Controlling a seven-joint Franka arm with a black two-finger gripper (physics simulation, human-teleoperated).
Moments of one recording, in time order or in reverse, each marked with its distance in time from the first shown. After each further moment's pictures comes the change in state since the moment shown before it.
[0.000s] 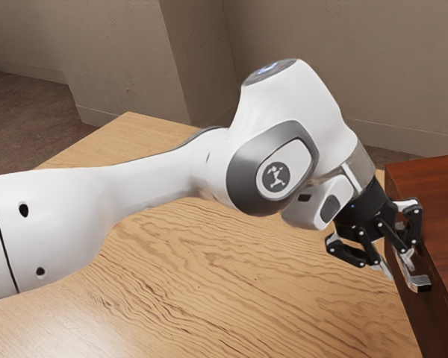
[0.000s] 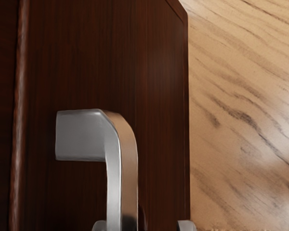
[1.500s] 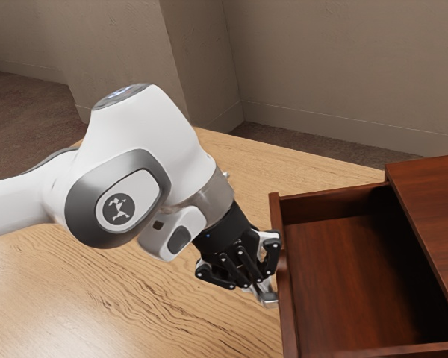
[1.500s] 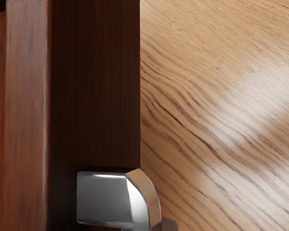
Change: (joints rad) arm 0.066 -0.507 0.061 -0.557 0.052 -0.025 0.097
